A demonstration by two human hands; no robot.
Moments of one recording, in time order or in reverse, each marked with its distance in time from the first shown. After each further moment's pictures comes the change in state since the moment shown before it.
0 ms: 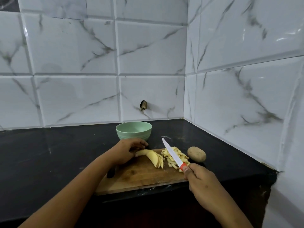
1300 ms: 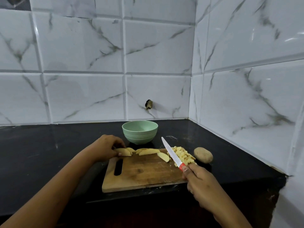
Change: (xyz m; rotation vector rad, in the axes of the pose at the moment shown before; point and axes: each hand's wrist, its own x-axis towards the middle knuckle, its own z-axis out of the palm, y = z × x) left_hand -0.033 -0.037 -0.044 0.380 0.037 -0.172; right_hand 0.007 -0.004 0.015 0.112 -0.058 0.015
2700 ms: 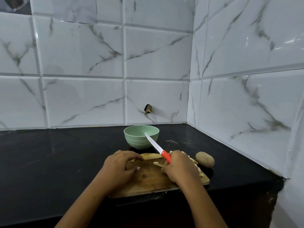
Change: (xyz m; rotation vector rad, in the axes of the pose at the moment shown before) left_hand -0.041 0.038 0.030 -0.148 0.244 0.126; right_hand 0.052 -0.046 0.044 -0.608 0.165 0.050
